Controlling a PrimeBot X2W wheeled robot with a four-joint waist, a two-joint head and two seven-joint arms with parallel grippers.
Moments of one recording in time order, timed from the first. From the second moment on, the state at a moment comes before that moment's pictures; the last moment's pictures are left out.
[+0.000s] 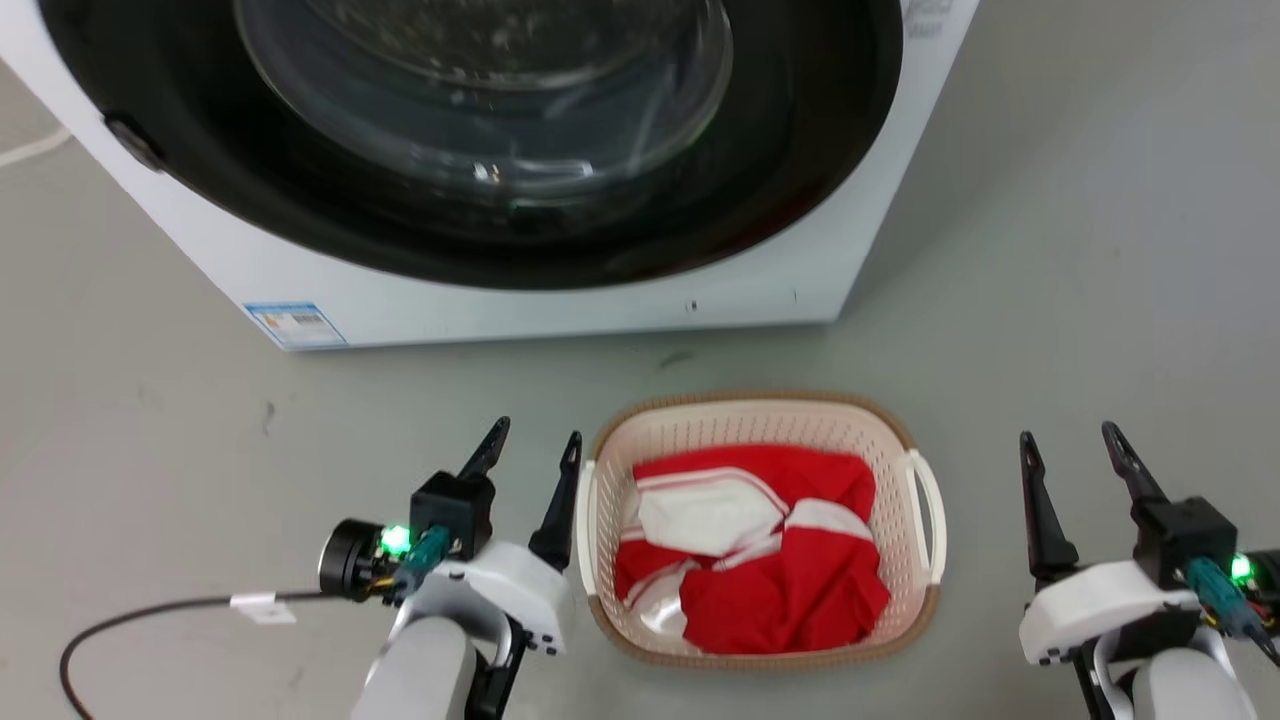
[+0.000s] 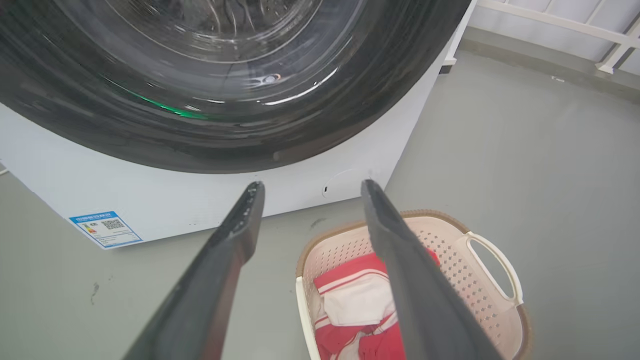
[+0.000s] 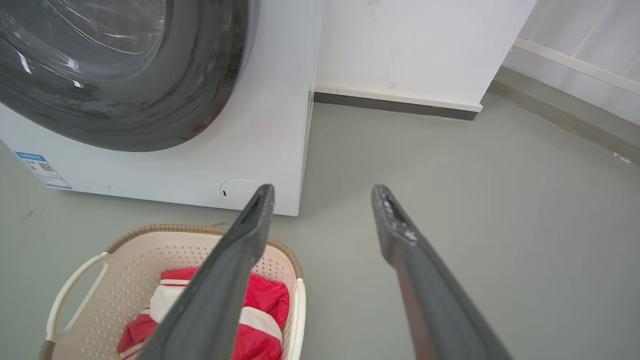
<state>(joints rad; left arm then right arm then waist) -0.29 0.05 -0.25 0.47 -0.15 -0.06 -0.26 -0.14 -0.05 -0.13 0.30 -0.12 0.13 -0.26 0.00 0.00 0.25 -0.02</state>
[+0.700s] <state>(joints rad) -0.69 0.05 -0.32 1.02 -0.20 -0.12 -0.26 -0.49 -0.05 -0.17 0.68 -0.31 0.13 -0.26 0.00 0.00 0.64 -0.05</state>
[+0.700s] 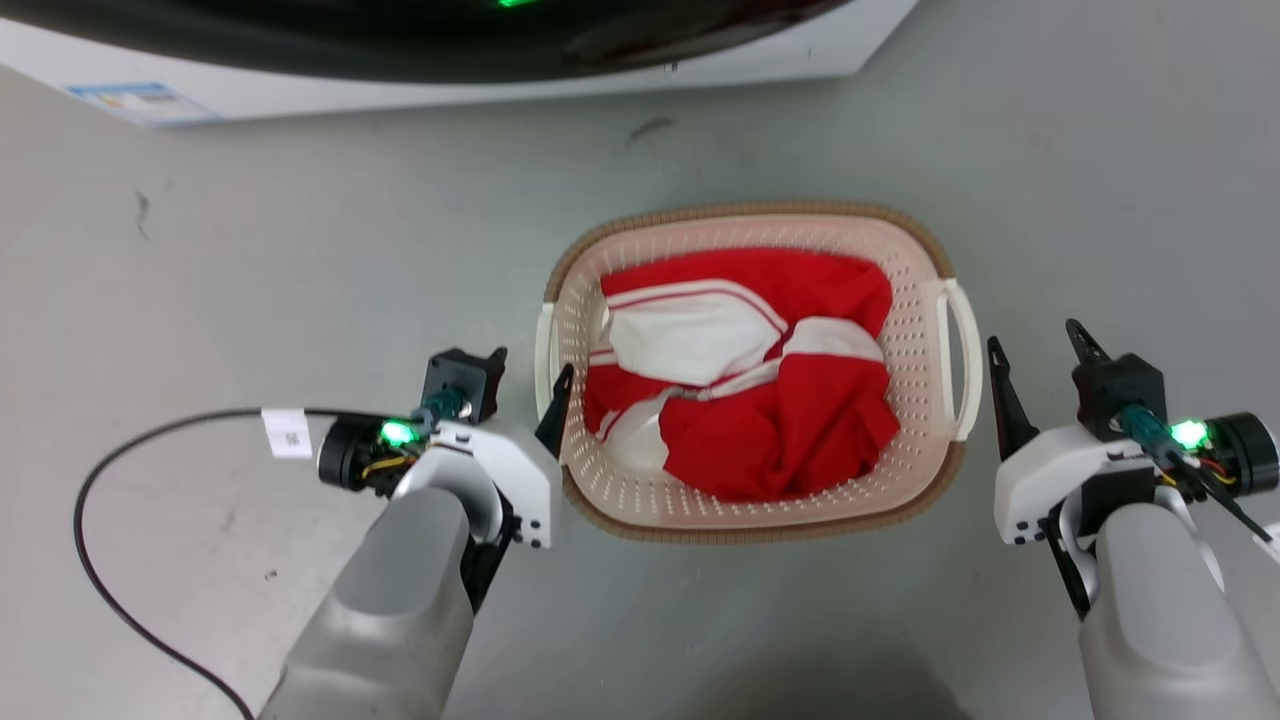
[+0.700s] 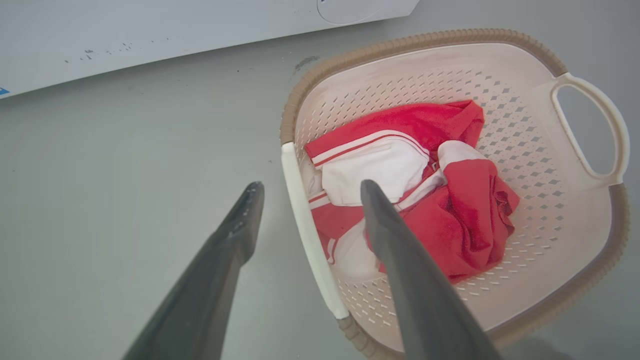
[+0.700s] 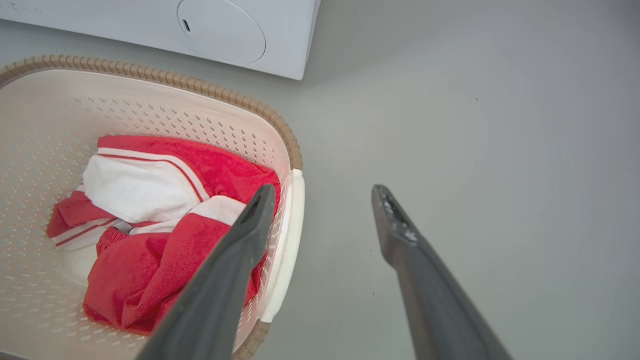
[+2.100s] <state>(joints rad) -0.91 0.03 -0.46 1.22 -0.31 -0.13 -0.26 -0.82 -0.03 -0.31 1.10 -0.53 0.13 -0.27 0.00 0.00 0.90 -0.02</state>
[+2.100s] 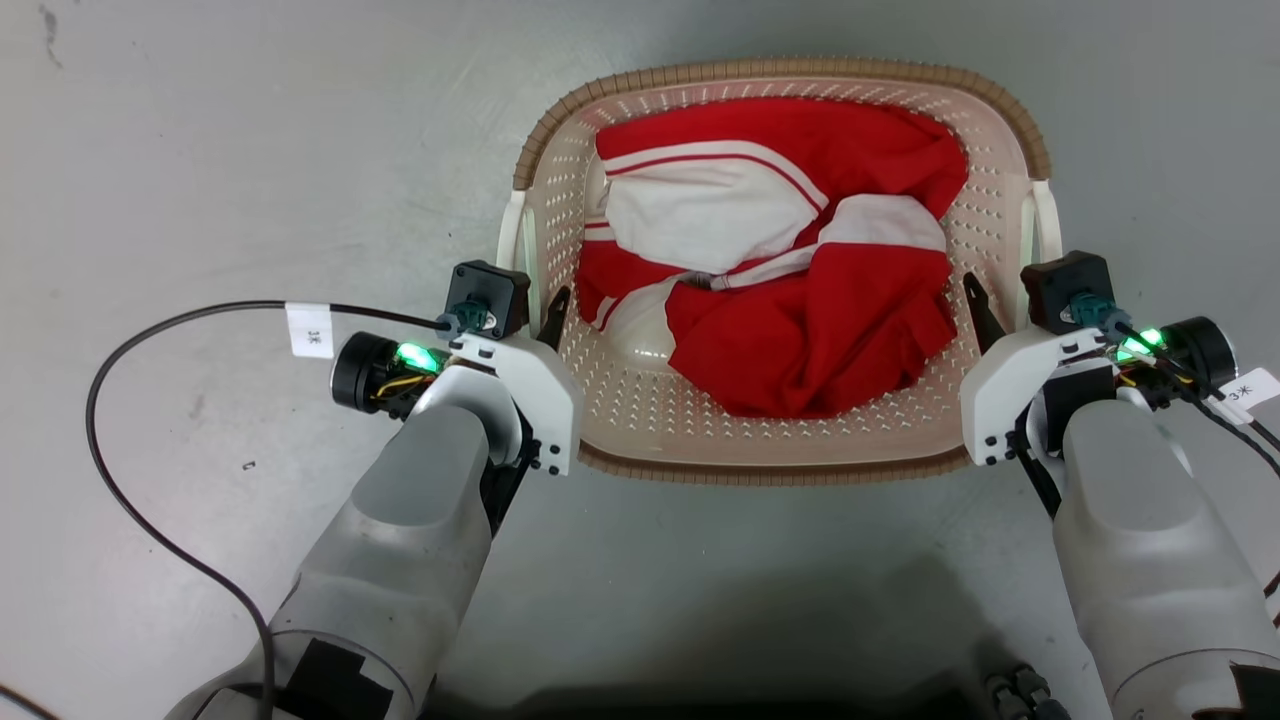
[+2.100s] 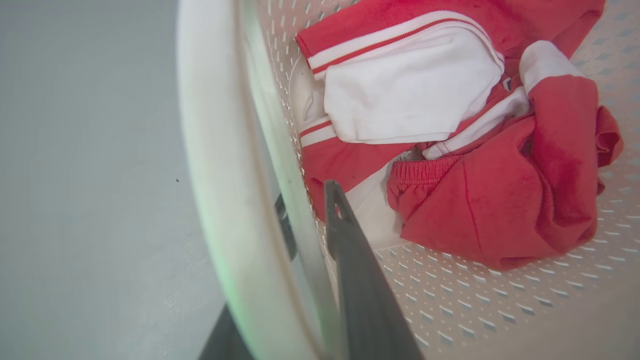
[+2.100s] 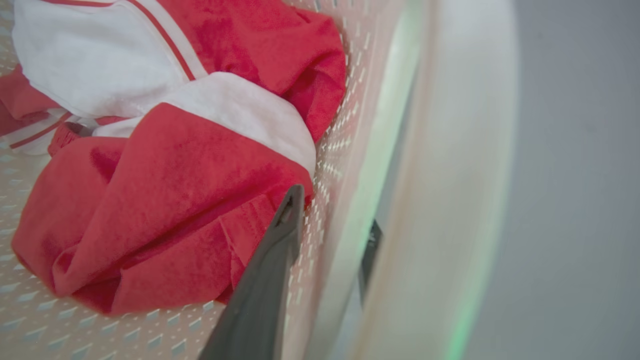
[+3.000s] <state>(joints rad) -0.72 0.04 -0.65 1.25 -0.54 -0.13 -0.08 -0.70 -0.04 -0.20 1.28 -0.52 0.13 -0.23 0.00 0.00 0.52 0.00</state>
